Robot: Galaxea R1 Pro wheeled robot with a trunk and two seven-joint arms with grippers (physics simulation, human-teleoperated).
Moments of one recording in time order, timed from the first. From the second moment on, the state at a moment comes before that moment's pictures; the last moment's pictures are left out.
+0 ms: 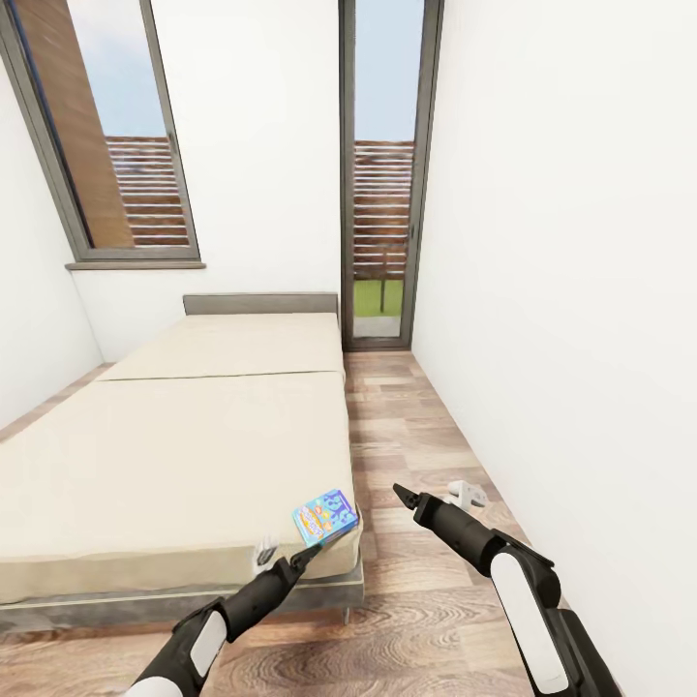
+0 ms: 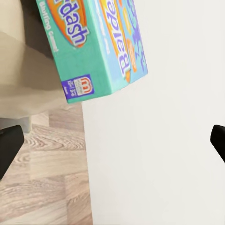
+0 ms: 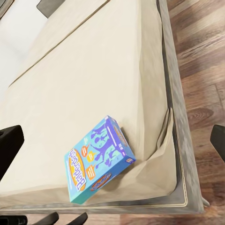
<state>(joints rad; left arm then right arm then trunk) -0.53 -0.13 0.57 -0.43 0.08 0.35 -0.90 -0.27 0.04 0.03 -1.50 -0.63 0.64 0.04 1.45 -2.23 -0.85</state>
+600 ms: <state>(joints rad) -0.52 -0.13 0.57 -0.41 0.07 0.34 -0.91 -0.27 0.04 0.03 -1.50 -0.63 0.64 0.04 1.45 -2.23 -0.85</state>
